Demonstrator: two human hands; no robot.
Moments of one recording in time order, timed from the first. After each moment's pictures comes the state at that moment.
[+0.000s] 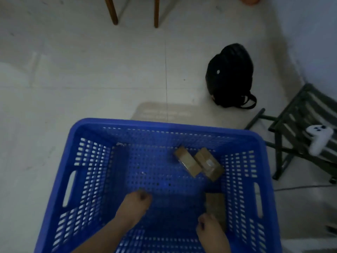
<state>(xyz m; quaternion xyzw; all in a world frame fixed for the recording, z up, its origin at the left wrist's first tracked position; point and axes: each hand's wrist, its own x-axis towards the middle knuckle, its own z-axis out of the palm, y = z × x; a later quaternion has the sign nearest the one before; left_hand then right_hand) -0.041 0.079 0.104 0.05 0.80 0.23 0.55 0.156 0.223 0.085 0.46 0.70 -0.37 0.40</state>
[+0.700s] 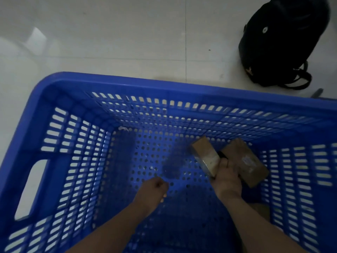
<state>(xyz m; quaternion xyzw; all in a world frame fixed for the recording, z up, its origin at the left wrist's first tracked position) -0.053 0.096 -0.050 -0.01 0.77 0.30 0.57 0.067 0.276 -0.094 0.48 0.83 -0.19 0.23</state>
